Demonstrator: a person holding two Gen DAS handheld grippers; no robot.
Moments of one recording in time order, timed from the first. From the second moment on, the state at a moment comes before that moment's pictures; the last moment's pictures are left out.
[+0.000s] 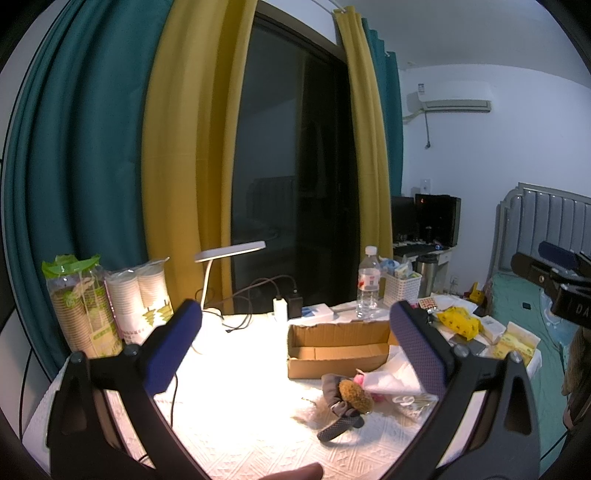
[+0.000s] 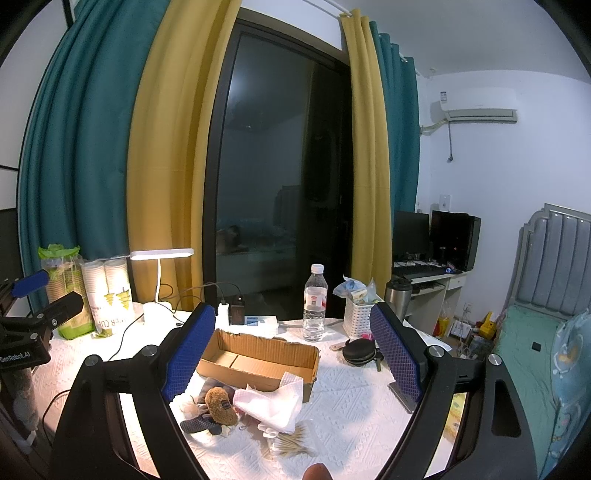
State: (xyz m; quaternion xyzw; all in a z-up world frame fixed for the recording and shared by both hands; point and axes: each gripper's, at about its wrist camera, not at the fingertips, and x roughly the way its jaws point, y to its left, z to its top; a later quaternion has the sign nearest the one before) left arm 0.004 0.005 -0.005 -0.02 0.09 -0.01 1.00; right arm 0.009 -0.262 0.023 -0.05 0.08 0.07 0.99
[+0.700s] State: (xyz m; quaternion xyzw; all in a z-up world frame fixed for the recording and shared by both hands) left arm 0.071 -0.002 -0.075 0.00 0.22 -0.03 0.97; right arm 0.076 -0.273 -0.061 -0.03 0.21 0.07 0.98
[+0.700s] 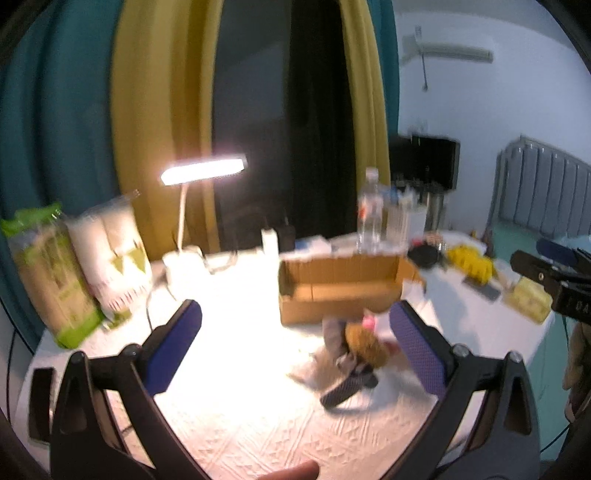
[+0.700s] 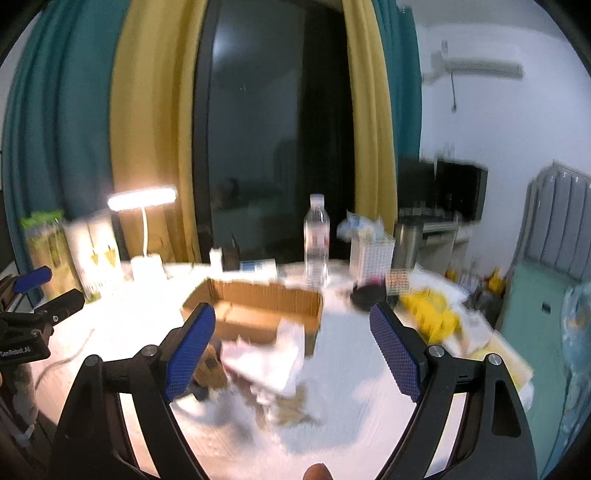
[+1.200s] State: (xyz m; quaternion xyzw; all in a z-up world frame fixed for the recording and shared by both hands) left arm 0.150 -0.026 -0.164 0.01 0.34 -0.06 0.94; right arm 0.159 -0.282 -0.144 -0.01 0.33 0.10 0.94
